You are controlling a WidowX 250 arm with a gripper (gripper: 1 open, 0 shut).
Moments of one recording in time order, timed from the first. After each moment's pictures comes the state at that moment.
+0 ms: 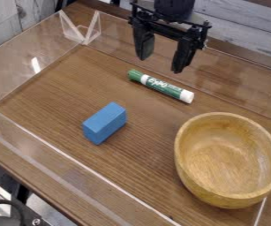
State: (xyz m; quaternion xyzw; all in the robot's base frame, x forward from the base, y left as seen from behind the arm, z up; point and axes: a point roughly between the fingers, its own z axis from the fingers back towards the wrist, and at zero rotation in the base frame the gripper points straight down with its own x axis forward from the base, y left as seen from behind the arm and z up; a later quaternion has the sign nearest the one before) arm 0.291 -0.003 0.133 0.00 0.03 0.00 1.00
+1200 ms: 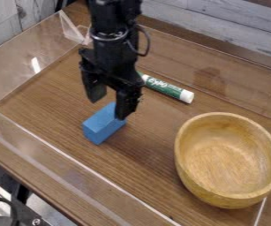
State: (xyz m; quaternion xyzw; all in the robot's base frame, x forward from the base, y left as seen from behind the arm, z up) arm 0.231 0.043 0.083 0.01 -0.01 -0.05 1.00
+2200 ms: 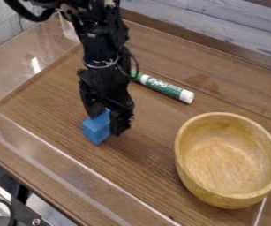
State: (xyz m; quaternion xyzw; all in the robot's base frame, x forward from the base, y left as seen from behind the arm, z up) arm 0.232 0.050 0.048 -0.01 -0.03 -0.09 1.00
